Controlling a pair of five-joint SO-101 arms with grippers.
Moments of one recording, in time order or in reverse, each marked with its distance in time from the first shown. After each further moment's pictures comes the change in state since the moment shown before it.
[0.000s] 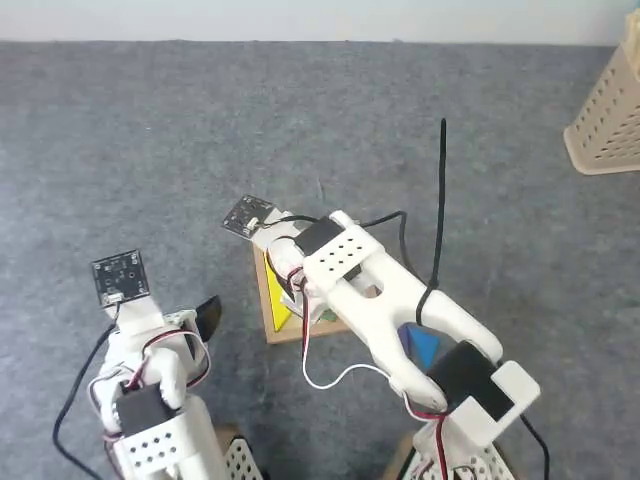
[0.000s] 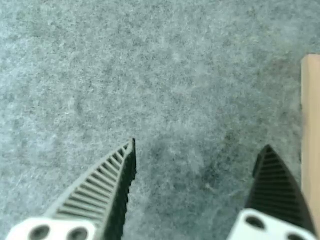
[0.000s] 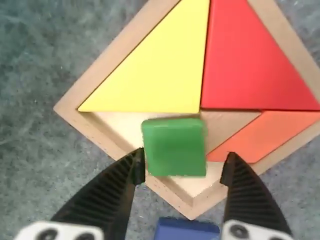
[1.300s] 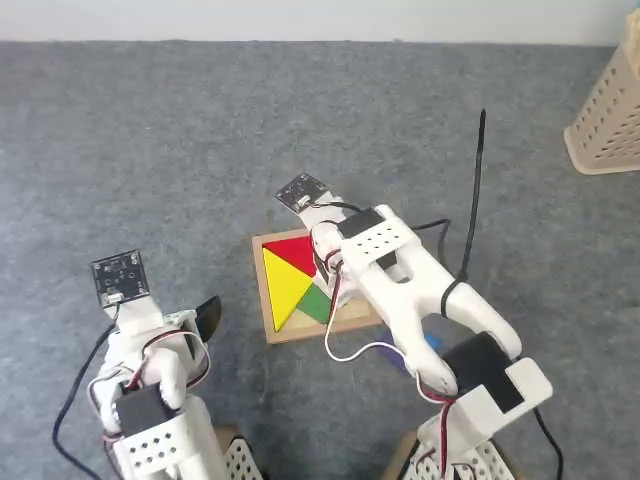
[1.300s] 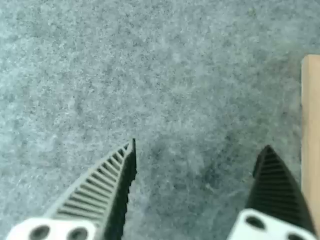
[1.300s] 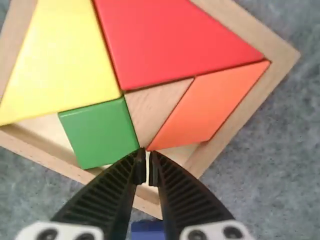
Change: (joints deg) left arm 0.0 0.0 0.0 0.0 0.0; right arm 10.2 0.0 6.4 -7.0 -4.0
